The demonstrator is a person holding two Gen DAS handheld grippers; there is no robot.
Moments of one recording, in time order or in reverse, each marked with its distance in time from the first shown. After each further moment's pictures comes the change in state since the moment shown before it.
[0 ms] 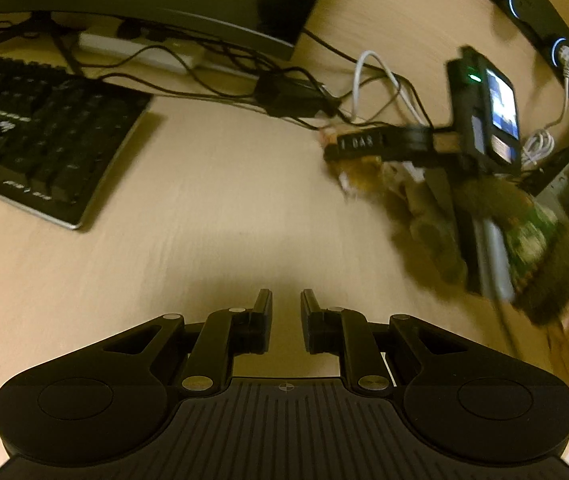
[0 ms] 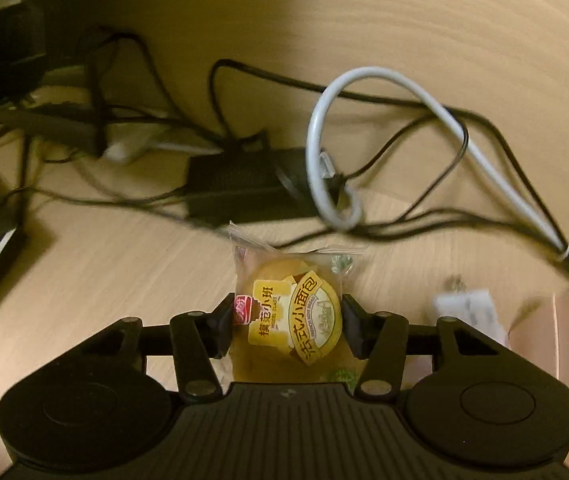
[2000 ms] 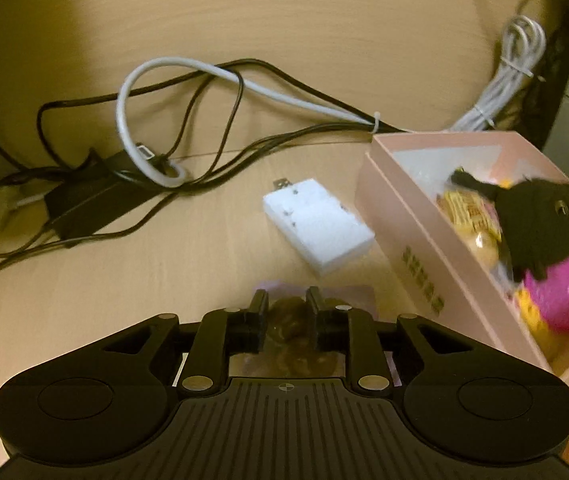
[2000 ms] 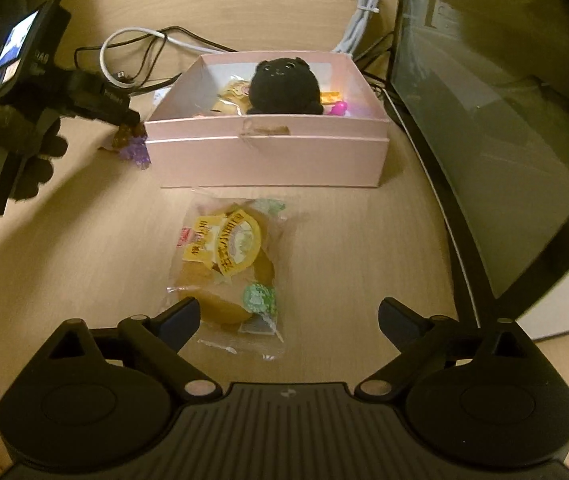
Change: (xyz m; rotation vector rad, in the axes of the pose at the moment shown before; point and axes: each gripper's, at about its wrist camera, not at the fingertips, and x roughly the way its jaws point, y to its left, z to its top) left arm 0.160 -0.170 0.063 0.432 -0.047 0.131; right arm -0.230 -0.111 -0.256 0.292 0.009 -0.264
